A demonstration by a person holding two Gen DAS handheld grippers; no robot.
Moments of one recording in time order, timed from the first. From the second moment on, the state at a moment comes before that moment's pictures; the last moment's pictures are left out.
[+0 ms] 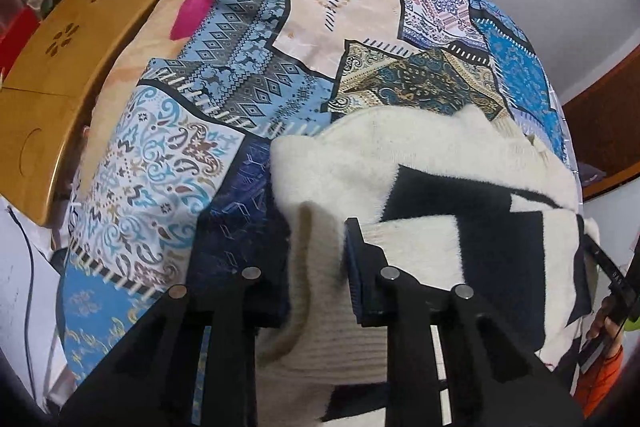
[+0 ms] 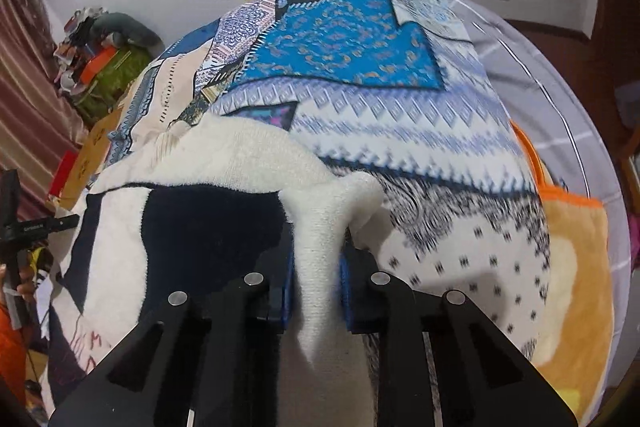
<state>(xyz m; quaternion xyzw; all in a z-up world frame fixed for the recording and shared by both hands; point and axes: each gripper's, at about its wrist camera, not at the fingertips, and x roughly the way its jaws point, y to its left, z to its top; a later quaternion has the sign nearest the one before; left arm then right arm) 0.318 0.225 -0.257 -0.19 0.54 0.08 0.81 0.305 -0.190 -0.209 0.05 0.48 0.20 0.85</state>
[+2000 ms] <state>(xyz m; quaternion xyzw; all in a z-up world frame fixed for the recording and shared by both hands) 0.132 0.165 -0.252 -0.20 0.59 0.02 0.78 0.130 -0.210 -0.200 0.05 0.55 0.23 0.80</state>
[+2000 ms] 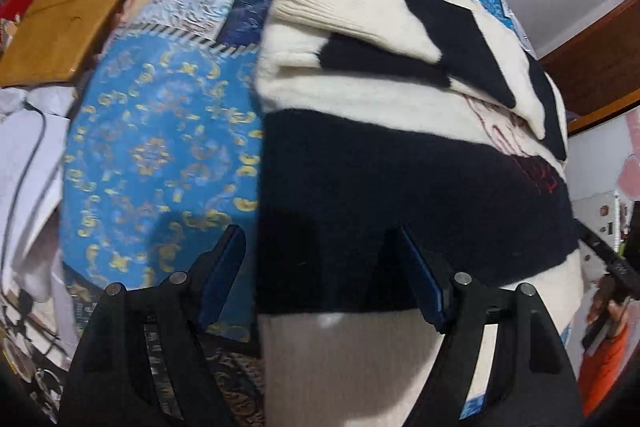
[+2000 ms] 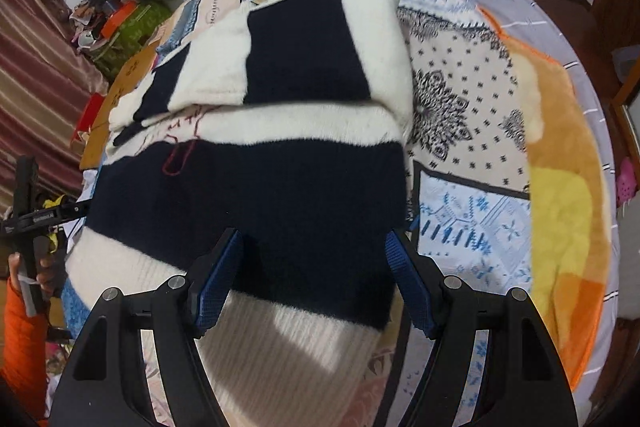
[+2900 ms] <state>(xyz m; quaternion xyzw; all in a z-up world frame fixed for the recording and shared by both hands) 0.164 0.145 -0.180 -0.13 0.49 0.02 0.86 0.146 -0.195 -0.157 0.05 0.46 0.28 0.84</state>
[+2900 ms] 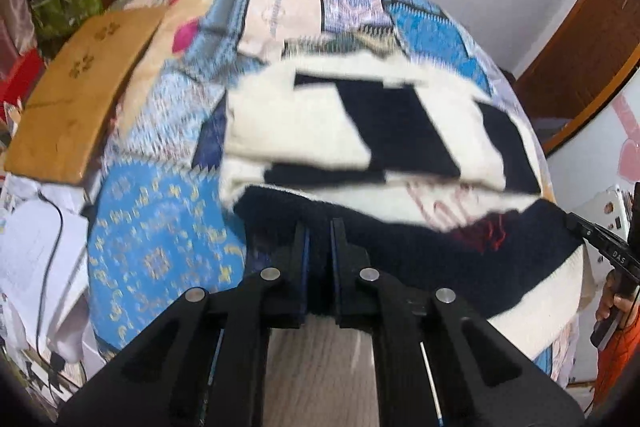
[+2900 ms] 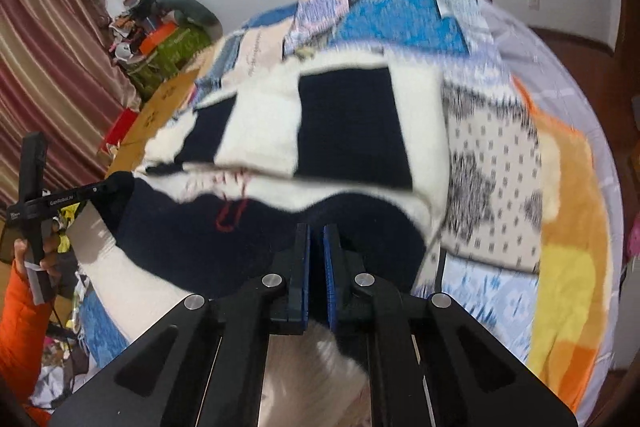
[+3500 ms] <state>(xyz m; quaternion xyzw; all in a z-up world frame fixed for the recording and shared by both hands) 0.213 0.155 -0.196 -0.09 0.49 0.05 0.87 0.199 -0.201 -0.165 0.06 0.50 0.23 0.83</state>
